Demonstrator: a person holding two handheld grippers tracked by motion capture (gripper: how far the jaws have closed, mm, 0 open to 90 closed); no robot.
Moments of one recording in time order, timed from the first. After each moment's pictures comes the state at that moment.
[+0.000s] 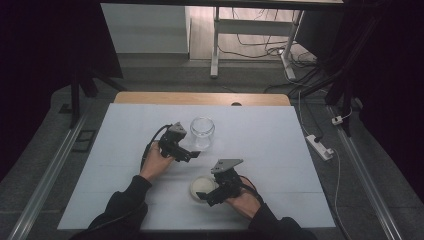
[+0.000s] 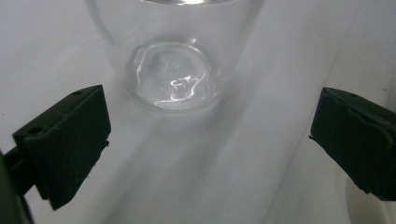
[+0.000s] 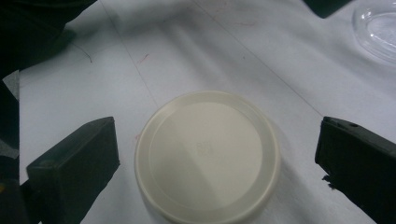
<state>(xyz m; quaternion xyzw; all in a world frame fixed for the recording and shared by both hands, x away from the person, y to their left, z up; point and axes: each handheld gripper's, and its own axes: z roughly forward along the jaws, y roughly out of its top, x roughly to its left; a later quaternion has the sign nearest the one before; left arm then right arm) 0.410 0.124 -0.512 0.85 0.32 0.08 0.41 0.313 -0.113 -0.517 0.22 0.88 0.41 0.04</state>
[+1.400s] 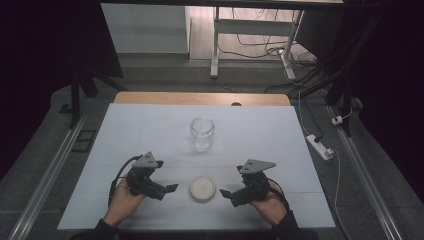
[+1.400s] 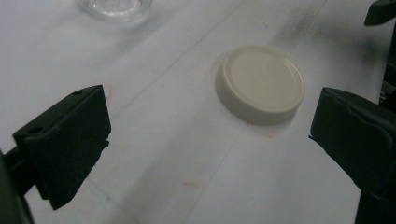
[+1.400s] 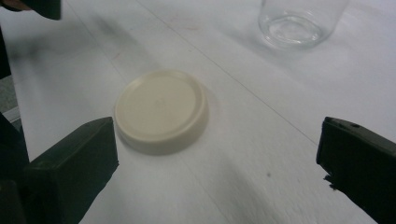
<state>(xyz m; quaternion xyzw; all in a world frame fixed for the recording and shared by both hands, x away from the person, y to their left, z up) 0.276 0.178 -0.497 0.84 0.33 0.07 0.42 0.295 -0.182 -0.487 0.26 0.86 0.43 0.10</state>
